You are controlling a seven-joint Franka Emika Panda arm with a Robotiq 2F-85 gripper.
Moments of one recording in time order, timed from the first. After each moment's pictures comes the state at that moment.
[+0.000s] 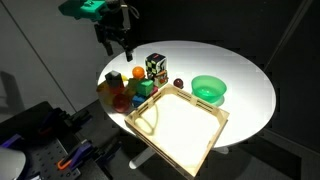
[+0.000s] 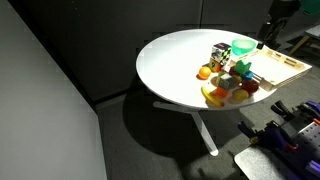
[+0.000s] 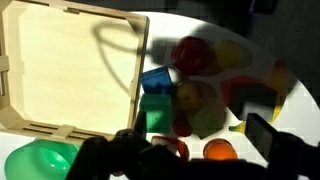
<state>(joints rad) -0.03 -0.20 -0.09 -2.51 -0.06 2.30 -0.21</state>
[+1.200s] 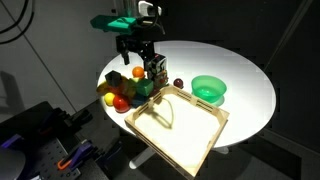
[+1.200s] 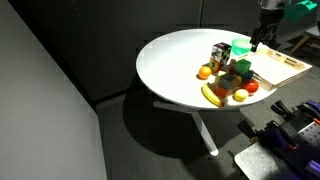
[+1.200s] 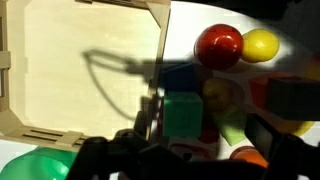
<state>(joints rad) -0.06 0.04 -0.11 -2.35 -0.06 2.30 -0.26</state>
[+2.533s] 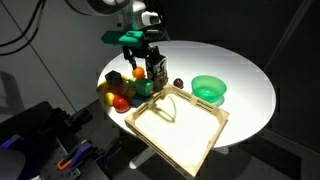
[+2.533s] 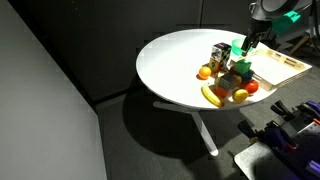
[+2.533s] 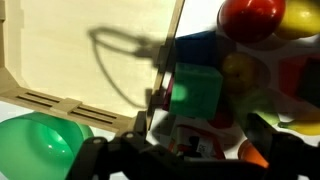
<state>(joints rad) -0.06 0.14 -0.09 -2.36 -0.12 2.53 -0.26</state>
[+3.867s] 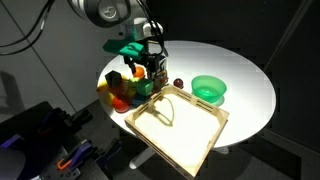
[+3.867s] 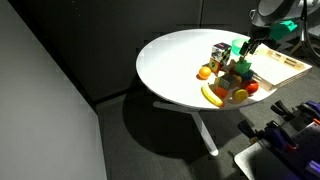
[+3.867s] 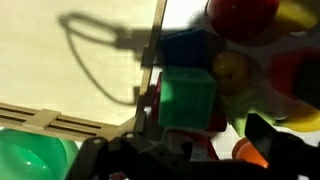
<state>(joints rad) -0.10 0.19 -0.06 -2.38 0.03 2.60 -0.37</state>
